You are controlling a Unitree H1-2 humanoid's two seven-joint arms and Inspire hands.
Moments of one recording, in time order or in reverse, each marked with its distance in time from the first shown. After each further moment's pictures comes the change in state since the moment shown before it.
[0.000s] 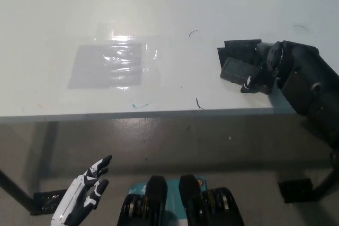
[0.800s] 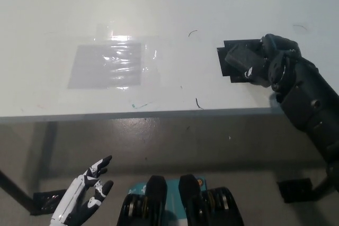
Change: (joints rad) left_arm 0.000 0.010 -0.001 -0.007 0.032 0.002 0.000; right_arm 0.076 0.020 -0.111 -0.011 0.003 -0.067 -0.351
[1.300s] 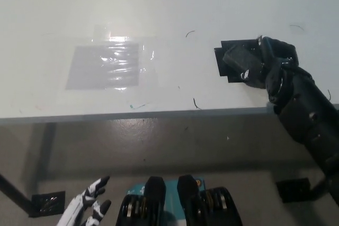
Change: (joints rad) left_arm 0.102 0.000 -0.005 -0.005 0.007 -0.003 0.000; right_arm 0.079 0.014 0.000 -0.069 -0.001 -0.017 -0.076
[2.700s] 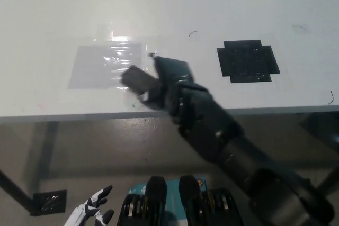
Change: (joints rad) left_arm 0.016 0.005 -0.016 -0.004 0.014 0.001 -0.002; right_arm -0.052 0.308 0.070 -0.043 -0.021 0.082 0.056
